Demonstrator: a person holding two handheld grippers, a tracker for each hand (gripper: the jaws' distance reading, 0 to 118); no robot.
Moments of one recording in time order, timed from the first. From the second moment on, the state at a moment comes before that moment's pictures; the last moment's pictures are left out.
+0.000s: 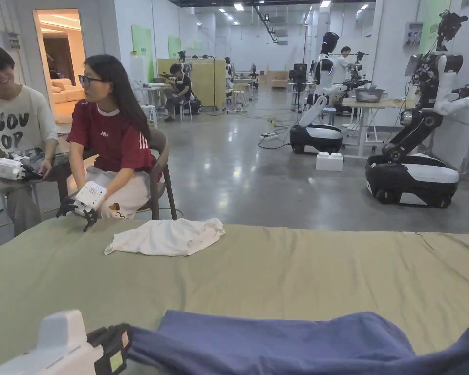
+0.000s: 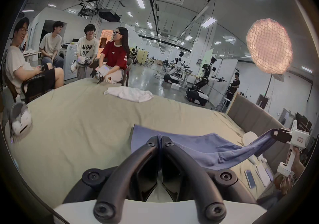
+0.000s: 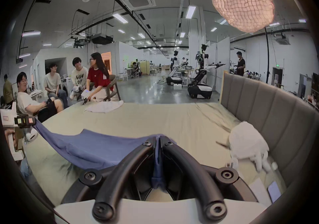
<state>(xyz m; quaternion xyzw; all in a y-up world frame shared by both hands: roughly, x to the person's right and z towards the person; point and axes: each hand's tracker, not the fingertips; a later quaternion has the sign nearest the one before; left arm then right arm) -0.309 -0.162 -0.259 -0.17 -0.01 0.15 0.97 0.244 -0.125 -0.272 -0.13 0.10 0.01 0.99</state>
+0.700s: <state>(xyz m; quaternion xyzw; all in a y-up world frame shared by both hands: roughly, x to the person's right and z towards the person) -0.331 -0.297 -0.123 -0.37 0.03 0.15 0.92 0.289 -0.294 -0.137 -0.37 0.04 -0.09 0.92</state>
